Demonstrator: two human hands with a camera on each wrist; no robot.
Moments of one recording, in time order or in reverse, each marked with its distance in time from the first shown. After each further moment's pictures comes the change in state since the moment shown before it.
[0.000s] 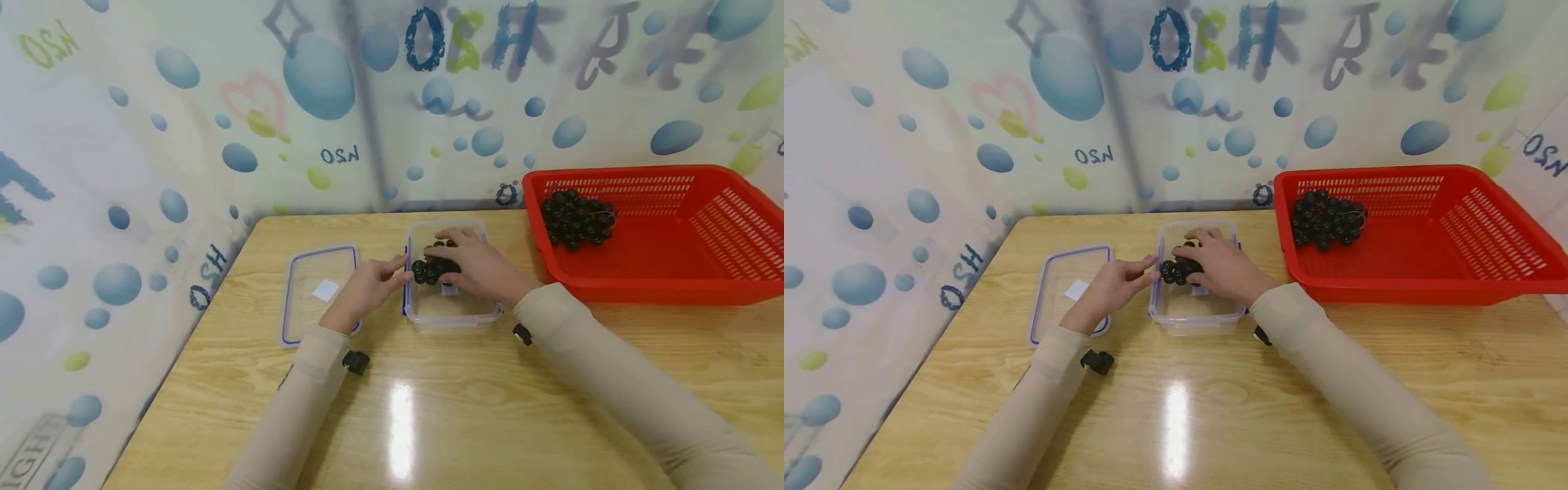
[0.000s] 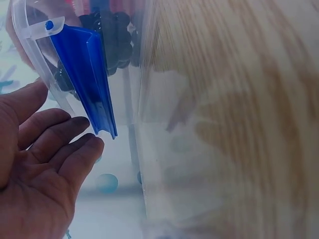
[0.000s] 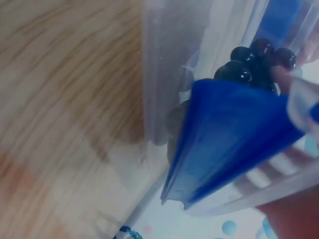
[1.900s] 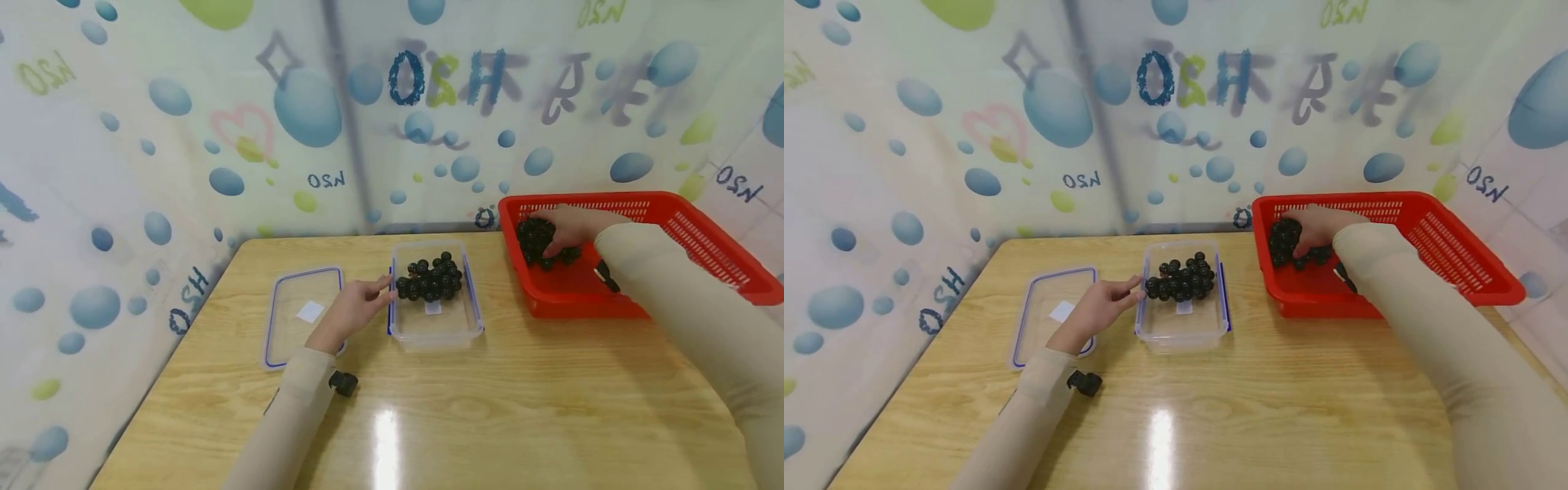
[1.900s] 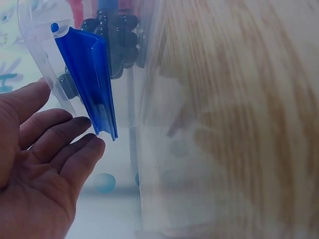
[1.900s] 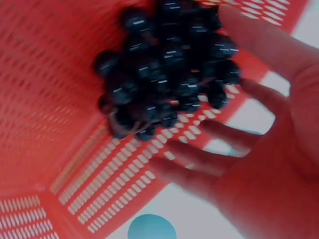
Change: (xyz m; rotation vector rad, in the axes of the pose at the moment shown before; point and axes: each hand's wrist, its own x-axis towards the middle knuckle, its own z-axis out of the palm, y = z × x) left_hand -0.007 0.000 0.005 -0.049 0.013 -0.047; right_hand -0.058 0.138 -0.116 0.099 -0.278 0.467
